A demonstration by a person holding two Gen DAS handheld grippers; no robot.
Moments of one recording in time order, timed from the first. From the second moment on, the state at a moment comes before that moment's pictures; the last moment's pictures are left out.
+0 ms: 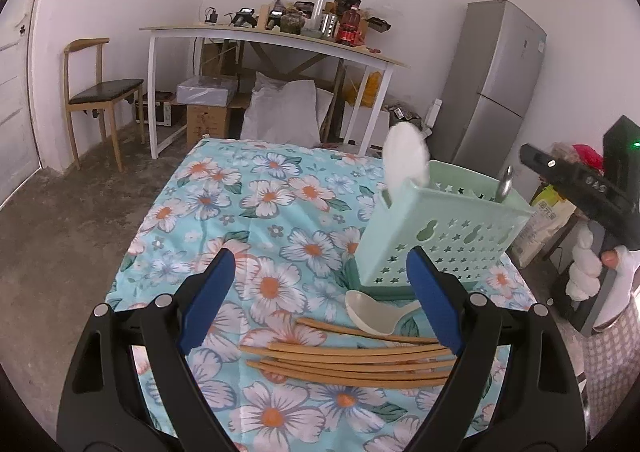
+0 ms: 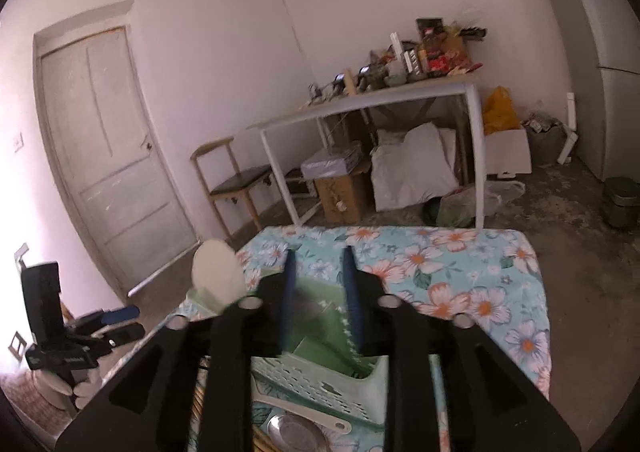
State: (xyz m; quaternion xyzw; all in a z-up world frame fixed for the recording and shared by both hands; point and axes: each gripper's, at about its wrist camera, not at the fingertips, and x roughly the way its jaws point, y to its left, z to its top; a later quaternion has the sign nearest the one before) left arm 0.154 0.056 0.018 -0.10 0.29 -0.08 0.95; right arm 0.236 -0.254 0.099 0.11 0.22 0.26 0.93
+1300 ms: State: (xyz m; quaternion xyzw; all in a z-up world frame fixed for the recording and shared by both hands) left arm 0.172 -0.060 -0.028 -0.09 0.38 -0.25 0.89; right arm 0.120 -0.275 -0.053 0.23 0.40 0.16 0.87
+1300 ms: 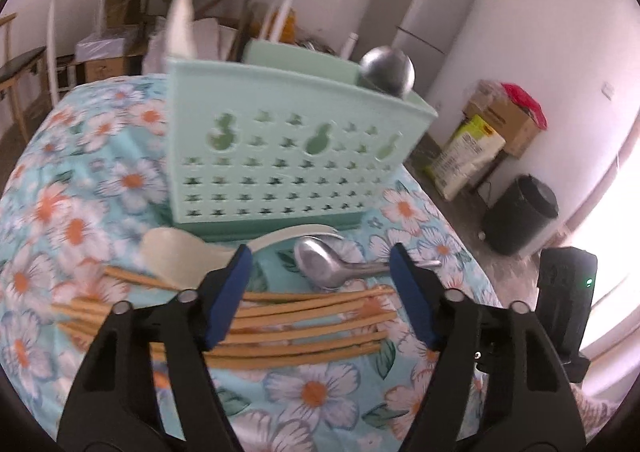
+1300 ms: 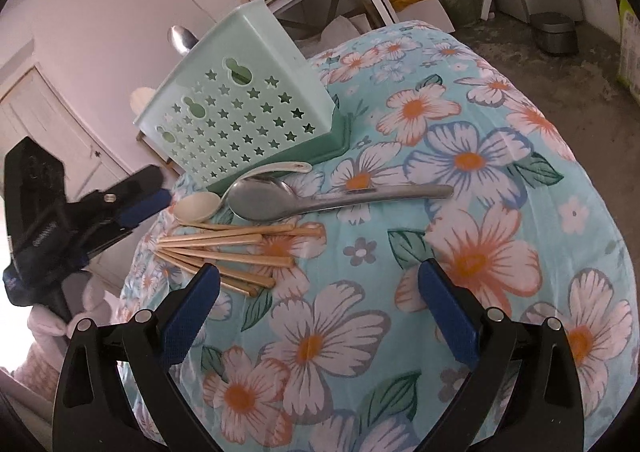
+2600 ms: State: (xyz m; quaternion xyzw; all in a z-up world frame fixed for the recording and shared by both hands) left arm 0.187 -0.051 -0.038 -0.17 0.43 -0.24 0.86; right arm 0.119 -0.282 -0.056 0.26 0.38 0.18 0.87
